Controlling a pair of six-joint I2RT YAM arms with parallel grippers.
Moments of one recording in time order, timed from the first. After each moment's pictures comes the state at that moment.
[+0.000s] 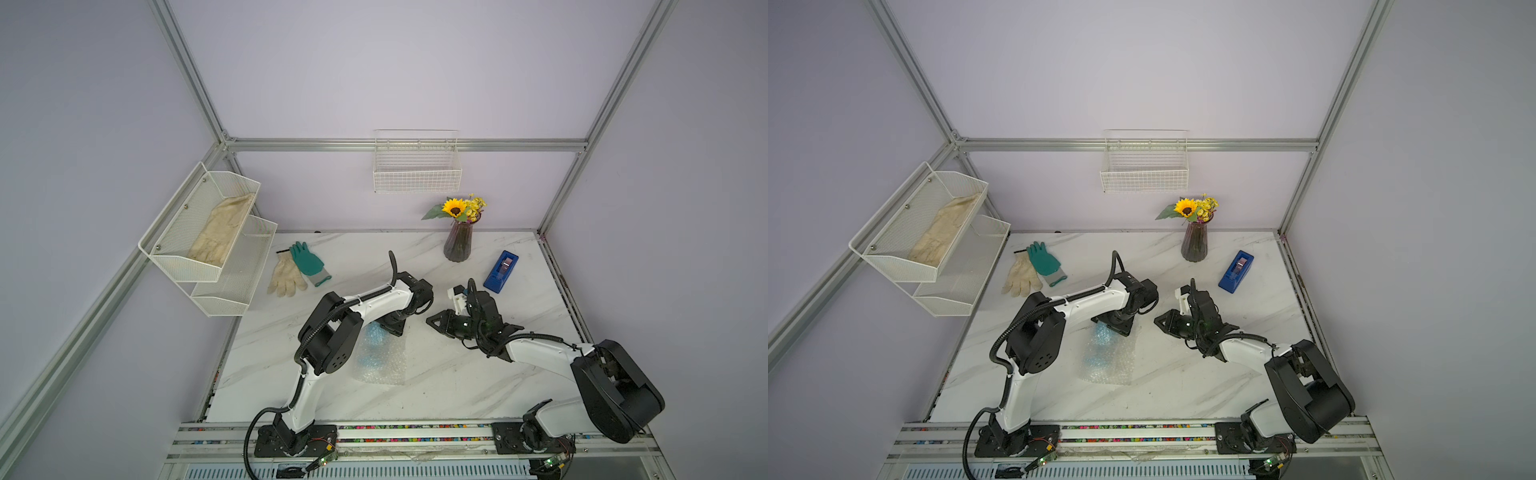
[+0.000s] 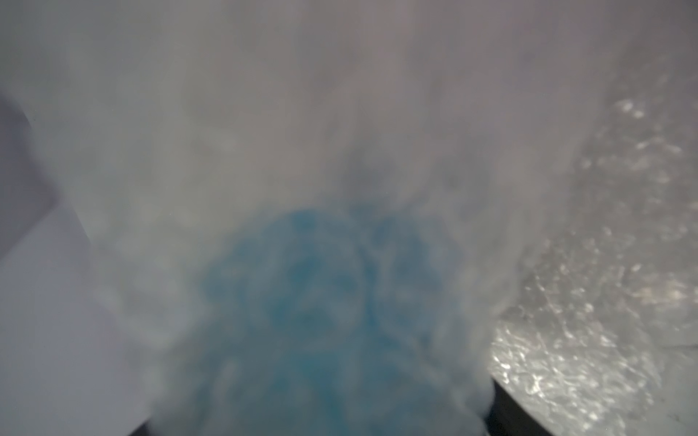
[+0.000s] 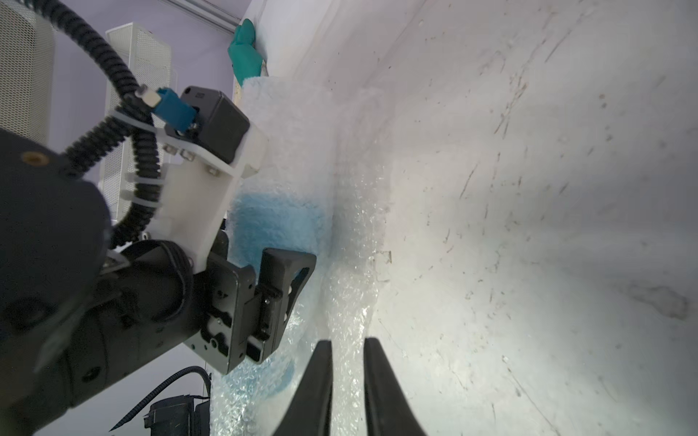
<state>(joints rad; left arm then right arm) -0.79 2.12 1.67 -1.33 -0.46 -0.60 0.48 1.43 0.57 0.26 -0.47 0.85</state>
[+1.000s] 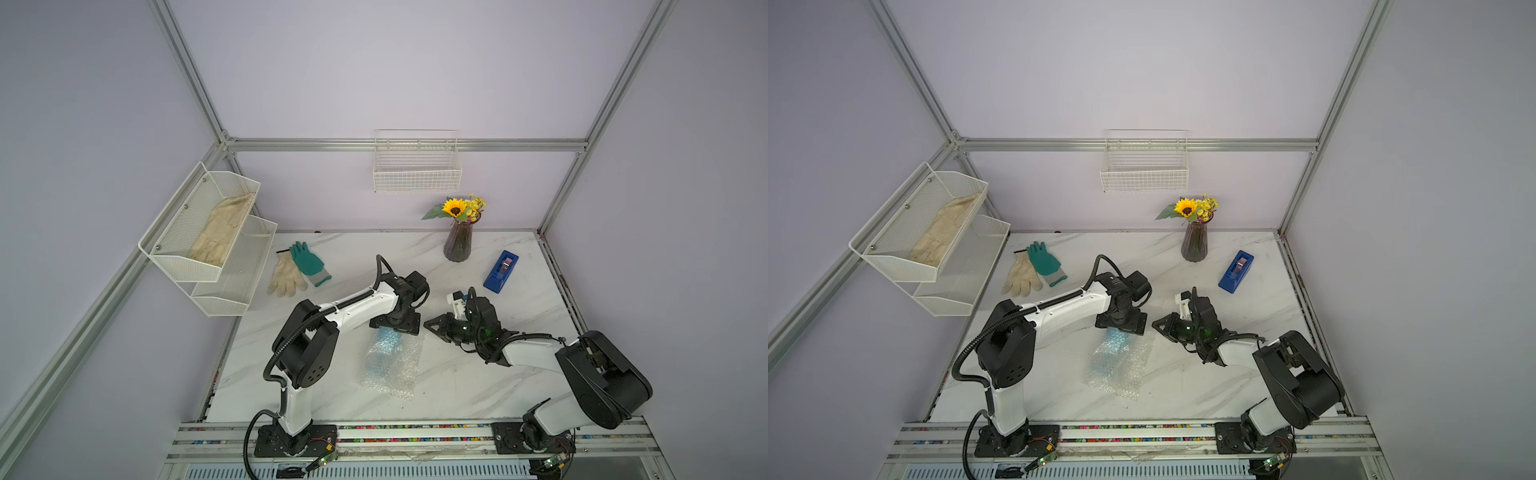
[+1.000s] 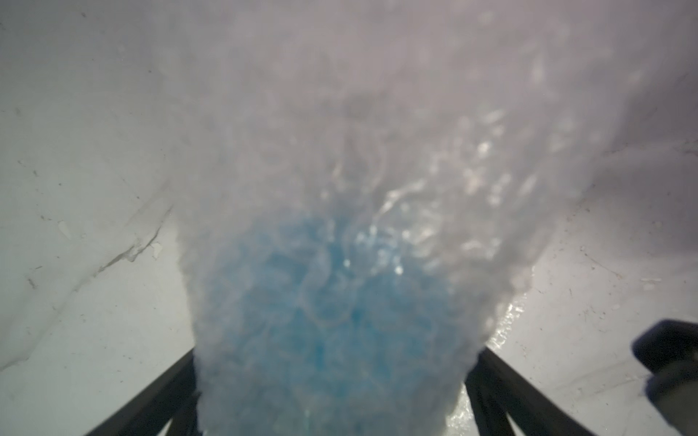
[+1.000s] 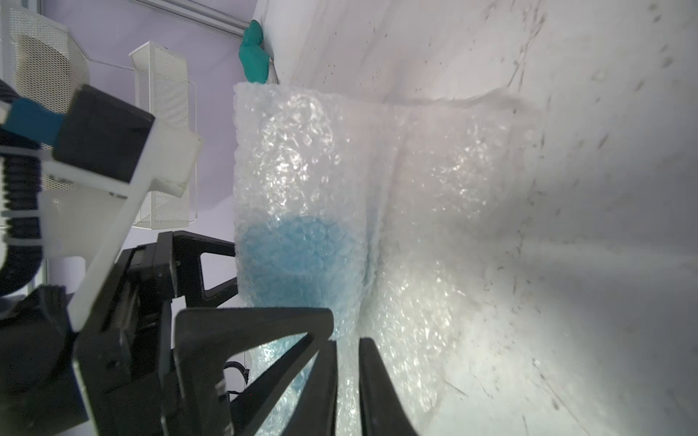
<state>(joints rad) -0.76 1.90 1.49 -1.03 -0.11 -0.63 0.48 1.51 0.49 0.50 -0.53 1.02</state>
